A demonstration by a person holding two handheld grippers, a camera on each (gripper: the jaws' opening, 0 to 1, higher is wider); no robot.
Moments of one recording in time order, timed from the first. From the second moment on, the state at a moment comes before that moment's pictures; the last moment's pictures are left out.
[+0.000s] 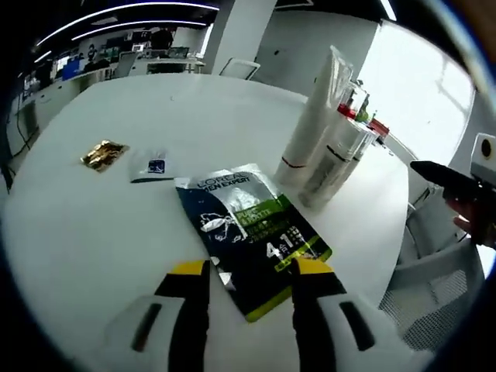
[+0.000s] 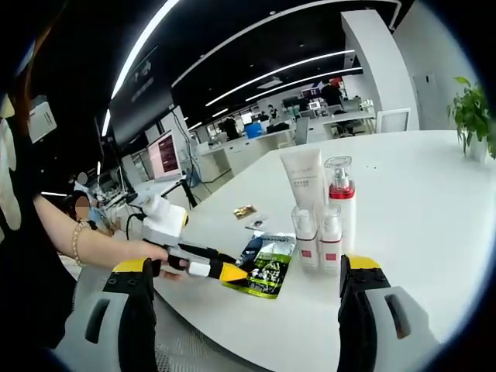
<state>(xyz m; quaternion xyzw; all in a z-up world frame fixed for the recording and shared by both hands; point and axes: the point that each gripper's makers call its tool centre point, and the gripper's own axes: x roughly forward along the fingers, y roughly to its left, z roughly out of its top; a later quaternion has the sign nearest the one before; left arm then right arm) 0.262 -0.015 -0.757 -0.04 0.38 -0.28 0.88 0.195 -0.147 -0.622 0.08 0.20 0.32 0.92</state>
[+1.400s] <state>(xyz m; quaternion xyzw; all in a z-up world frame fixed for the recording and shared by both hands) 0.217 0.058 -0.703 -0.02 0.35 -0.25 0.90 0.194 -0.138 -0.628 0.07 0.21 0.35 0.91</state>
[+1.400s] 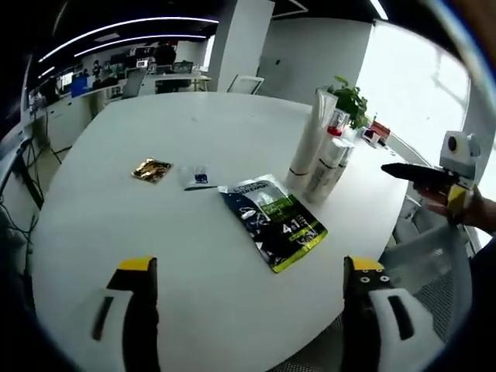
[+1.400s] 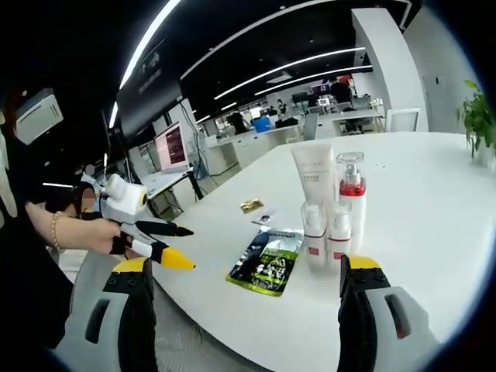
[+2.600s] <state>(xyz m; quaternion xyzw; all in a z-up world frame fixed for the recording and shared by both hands) 0.188 0.105 -0.666 -0.02 0.32 -0.19 0.93 0.191 -0.131 -0.628 0.07 0.21 0.36 0.91</state>
